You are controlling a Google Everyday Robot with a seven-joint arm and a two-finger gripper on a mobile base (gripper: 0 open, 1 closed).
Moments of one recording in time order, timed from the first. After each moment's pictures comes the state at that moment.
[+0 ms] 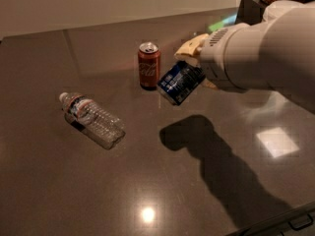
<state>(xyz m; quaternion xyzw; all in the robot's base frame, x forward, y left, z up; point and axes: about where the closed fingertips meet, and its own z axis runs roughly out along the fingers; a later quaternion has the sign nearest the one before) 0.504 -0.076 0.986 -0.84 0.26 -0.37 0.30</state>
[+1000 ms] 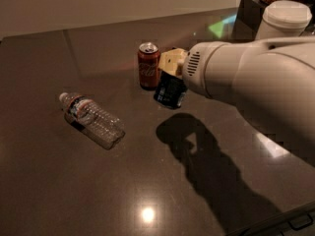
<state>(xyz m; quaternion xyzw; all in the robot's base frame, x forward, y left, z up) 0.509 -0.046 0.979 -0.85 0.03 -0.47 0.23</state>
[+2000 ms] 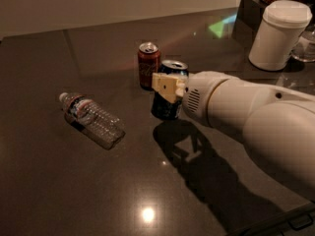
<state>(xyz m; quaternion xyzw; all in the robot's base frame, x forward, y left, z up) 0.490 -0.030 0.957 -0.80 -0.10 -0.53 0.24</state>
